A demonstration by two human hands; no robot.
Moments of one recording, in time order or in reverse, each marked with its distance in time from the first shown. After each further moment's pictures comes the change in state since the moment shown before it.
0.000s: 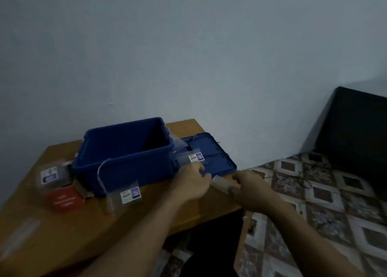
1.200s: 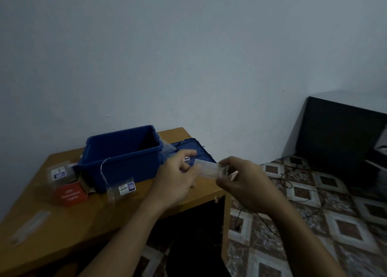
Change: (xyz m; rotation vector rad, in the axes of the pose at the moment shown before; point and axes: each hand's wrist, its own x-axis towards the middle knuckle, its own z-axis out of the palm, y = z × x) left_hand -0.125 0.056 -0.025 -0.315 0.210 0.266; right_hand -0.129 -0.021 -0.068 0.287 0.255 -0.196
